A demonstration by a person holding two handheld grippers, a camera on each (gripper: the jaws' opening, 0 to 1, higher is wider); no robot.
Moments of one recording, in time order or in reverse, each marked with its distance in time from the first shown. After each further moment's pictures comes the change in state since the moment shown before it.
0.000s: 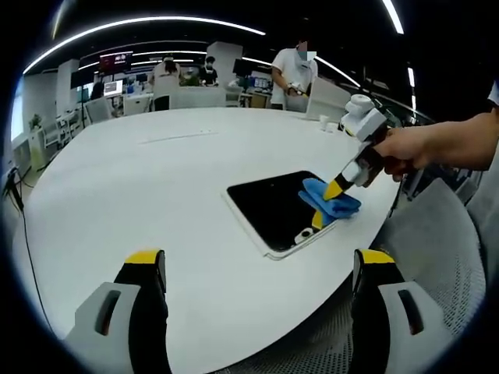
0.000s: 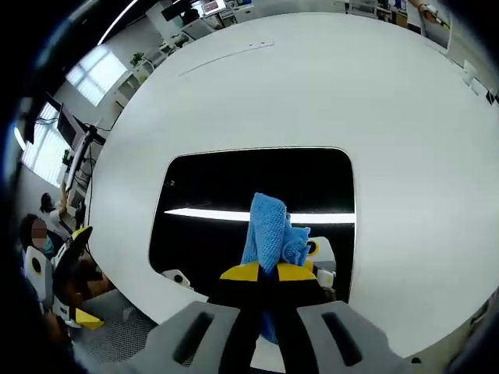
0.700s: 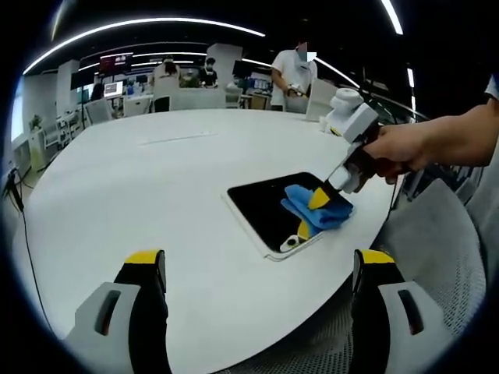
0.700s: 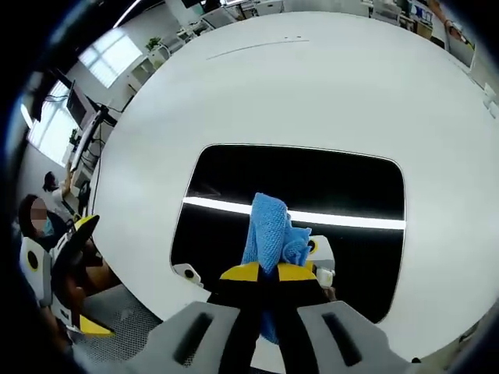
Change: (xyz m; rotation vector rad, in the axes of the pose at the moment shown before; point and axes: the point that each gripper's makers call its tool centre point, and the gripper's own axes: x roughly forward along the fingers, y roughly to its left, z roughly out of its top) left arm 0.000 0.001 0.001 0.000 -0.009 0.001; right arm 0.006 0.052 -0.003 -0.093 0.034 0.030
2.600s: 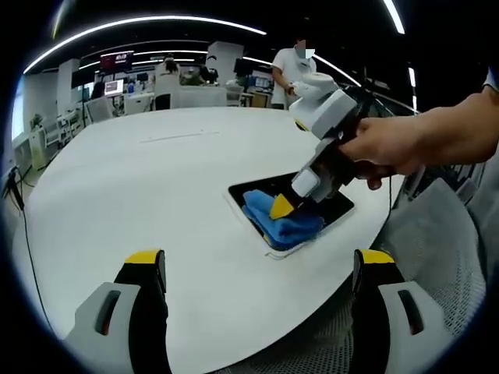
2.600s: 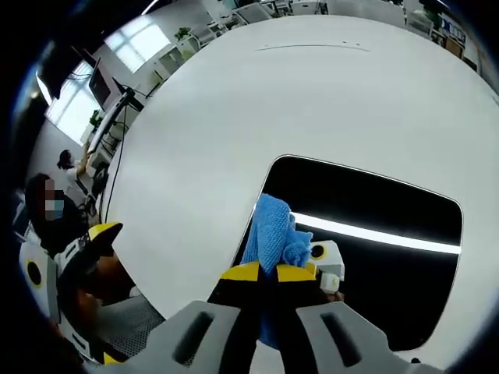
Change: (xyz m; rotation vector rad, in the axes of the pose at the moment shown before) left arm 0.000 0.001 -0.002 -0.004 0.011 0.005; right arm 0.028 0.066 0.026 -0.118 0.002 0.097
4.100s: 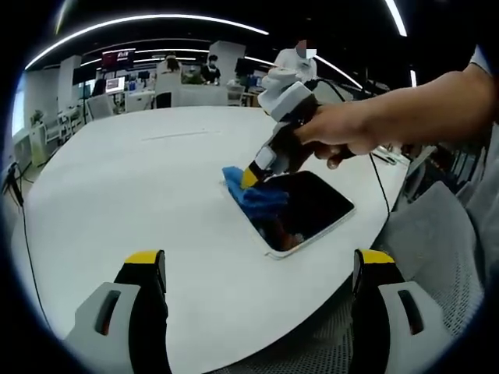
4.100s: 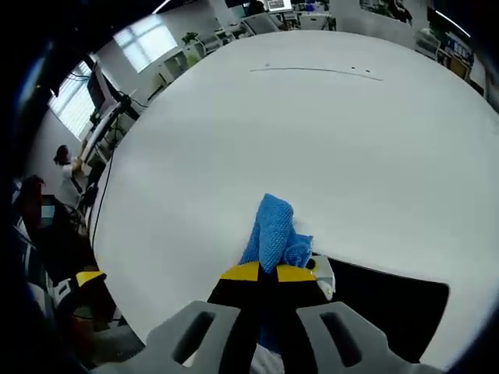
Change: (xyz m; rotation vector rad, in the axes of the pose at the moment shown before) left arm 0.001 0.001 0.000 -0.018 -0.001 0.001; right arm 0.024 -0.025 0.075 -0.059 -0.062 -0.029
